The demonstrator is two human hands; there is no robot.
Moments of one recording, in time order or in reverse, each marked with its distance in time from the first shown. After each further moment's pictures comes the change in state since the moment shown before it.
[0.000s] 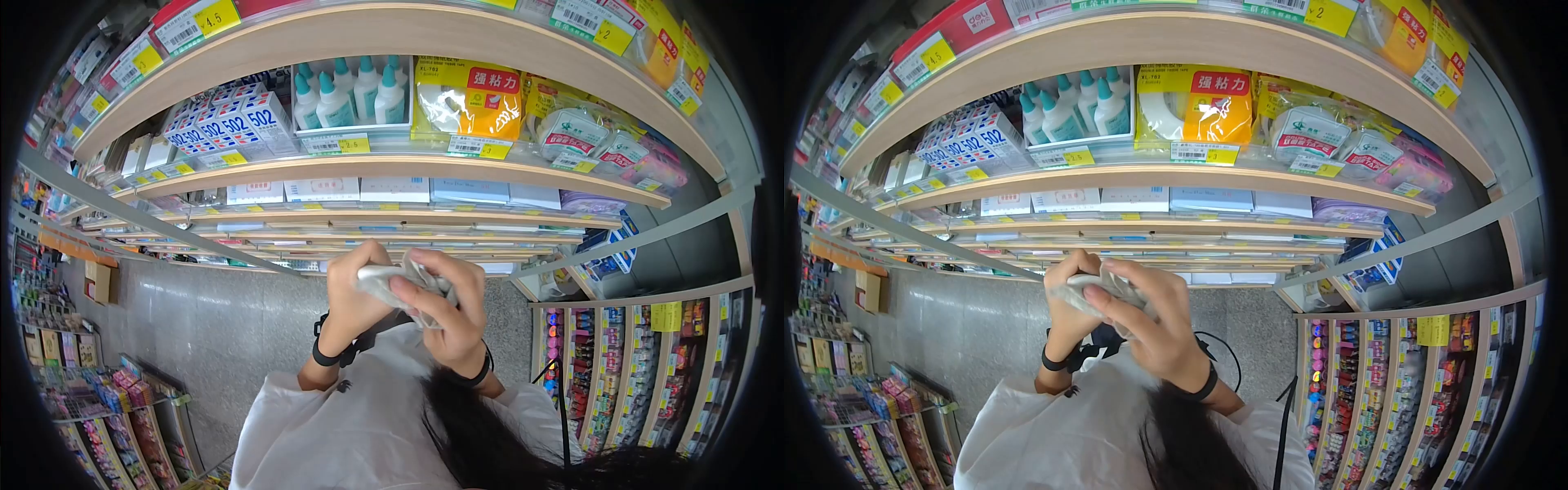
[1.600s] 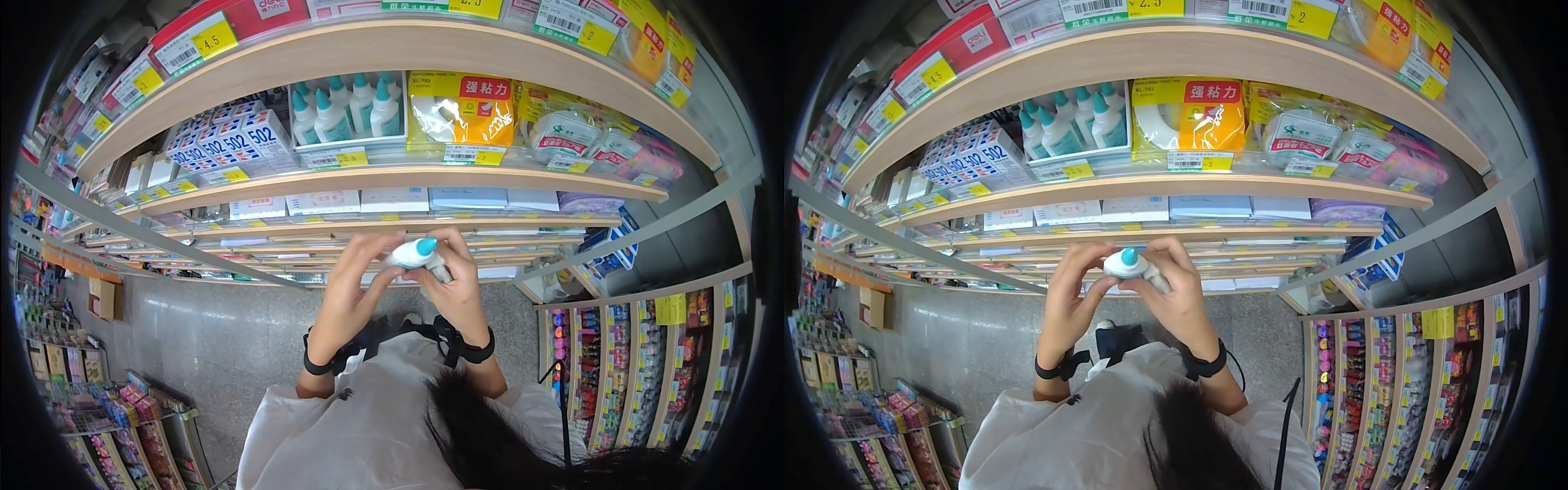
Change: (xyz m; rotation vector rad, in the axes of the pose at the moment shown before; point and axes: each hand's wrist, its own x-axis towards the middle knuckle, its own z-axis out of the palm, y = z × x) left_hand 0.008 -0.007 -0.019 -0.109 -0.263 -0.020; right_hand -0.010 0.049 0.014 0.381 -0.101 0.461
